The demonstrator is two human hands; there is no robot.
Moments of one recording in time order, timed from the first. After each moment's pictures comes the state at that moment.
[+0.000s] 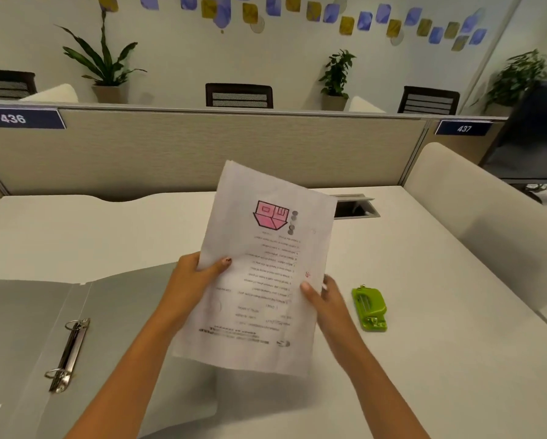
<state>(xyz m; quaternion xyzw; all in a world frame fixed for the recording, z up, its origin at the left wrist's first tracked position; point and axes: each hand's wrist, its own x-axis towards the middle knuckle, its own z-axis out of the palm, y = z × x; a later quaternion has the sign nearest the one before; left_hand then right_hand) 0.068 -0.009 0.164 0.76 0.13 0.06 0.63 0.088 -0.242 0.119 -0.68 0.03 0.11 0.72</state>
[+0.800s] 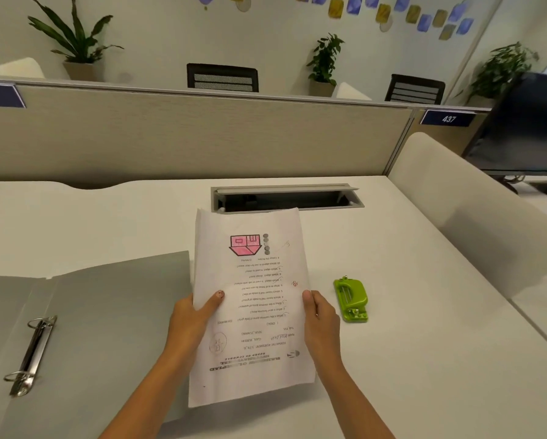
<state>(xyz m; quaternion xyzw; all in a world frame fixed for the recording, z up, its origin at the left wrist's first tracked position) 0.054 -0.049 0.087 0.68 0.26 0.01 0.69 0.083 -0.255 0.075 -0.83 0.09 -0.04 0.56</state>
